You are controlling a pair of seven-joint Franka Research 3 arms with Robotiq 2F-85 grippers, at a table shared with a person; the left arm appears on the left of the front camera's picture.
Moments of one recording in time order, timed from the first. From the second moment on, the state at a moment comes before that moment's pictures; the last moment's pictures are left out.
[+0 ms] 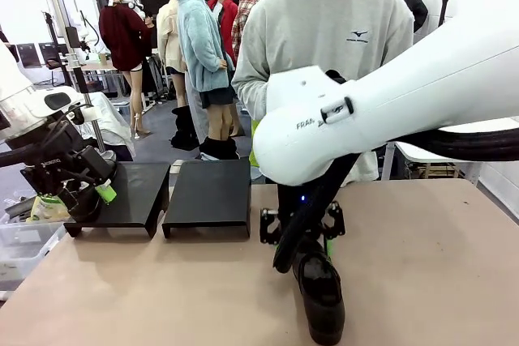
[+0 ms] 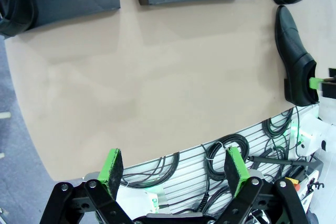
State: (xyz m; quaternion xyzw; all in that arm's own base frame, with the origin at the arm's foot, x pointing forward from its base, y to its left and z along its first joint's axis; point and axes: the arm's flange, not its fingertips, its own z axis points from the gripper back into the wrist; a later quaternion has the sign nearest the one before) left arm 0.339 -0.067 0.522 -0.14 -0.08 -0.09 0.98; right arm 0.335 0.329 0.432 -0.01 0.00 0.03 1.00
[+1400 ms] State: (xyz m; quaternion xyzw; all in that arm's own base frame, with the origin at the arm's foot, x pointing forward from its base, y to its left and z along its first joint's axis) left arm 0.322 -0.143 0.547 -0.19 -0.08 -0.14 0.97; right arm 0.337 0.067 0.445 -0.02 0.03 0.04 1.00
